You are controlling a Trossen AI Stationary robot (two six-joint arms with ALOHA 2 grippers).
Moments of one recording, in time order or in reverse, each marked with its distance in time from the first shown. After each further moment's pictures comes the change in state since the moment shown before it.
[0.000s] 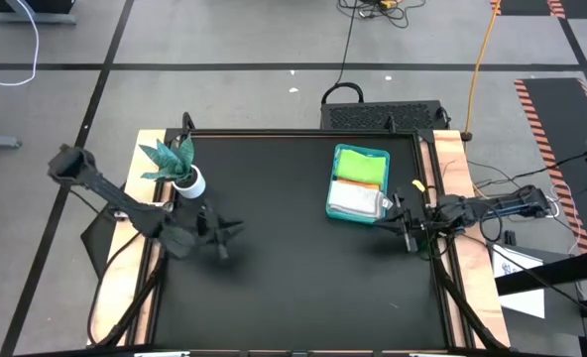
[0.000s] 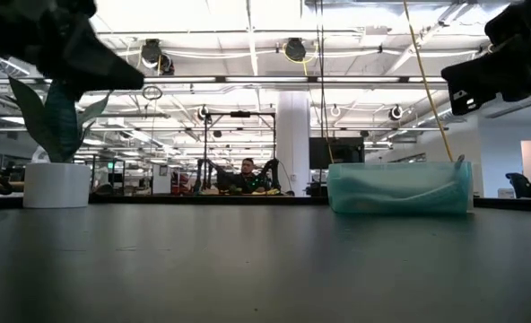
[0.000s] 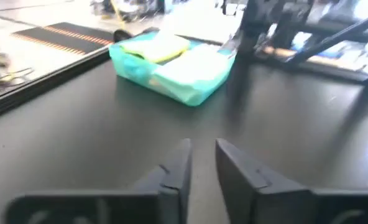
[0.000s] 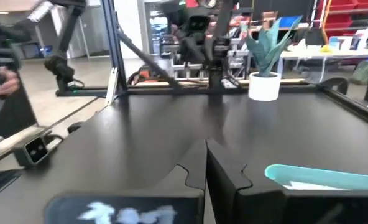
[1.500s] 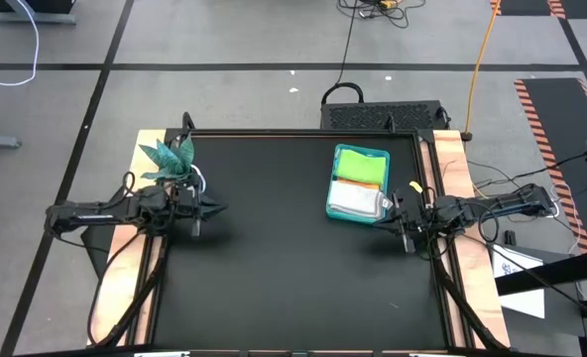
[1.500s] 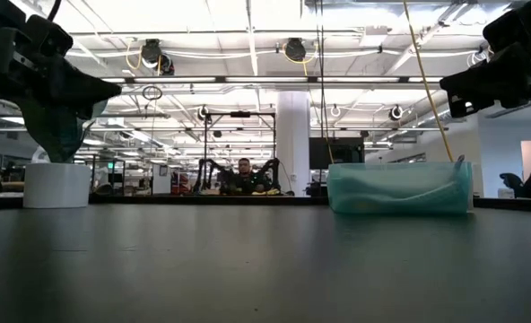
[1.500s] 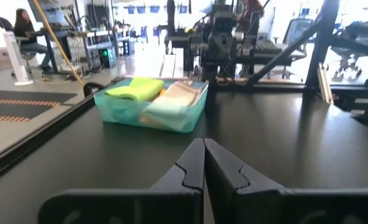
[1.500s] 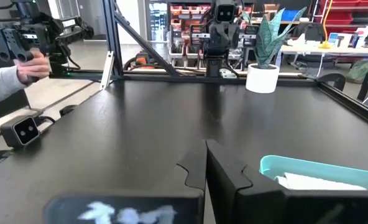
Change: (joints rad) left arm 0.625 -0.950 -0.363 -0.206 0.855 0.444; right arm 0.000 0.062 0.000 0.002 0.001 -0.047
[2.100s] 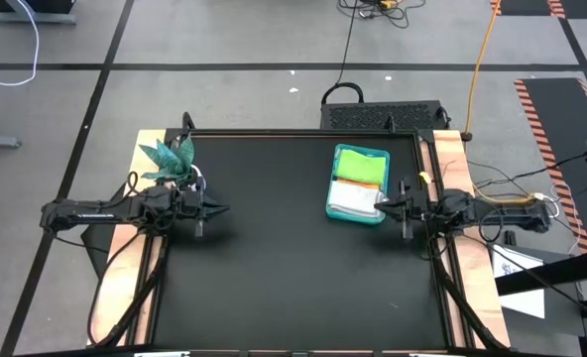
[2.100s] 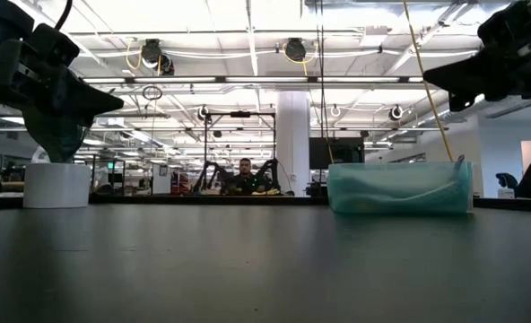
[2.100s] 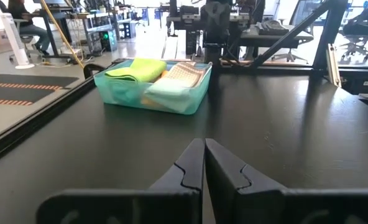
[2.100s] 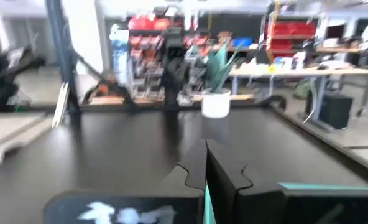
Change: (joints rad) left arm 0.000 0.081 0.000 0.000 -0.011 -0.005; right arm -0.153 -0.108 0.000 0.013 0.022 -0.006
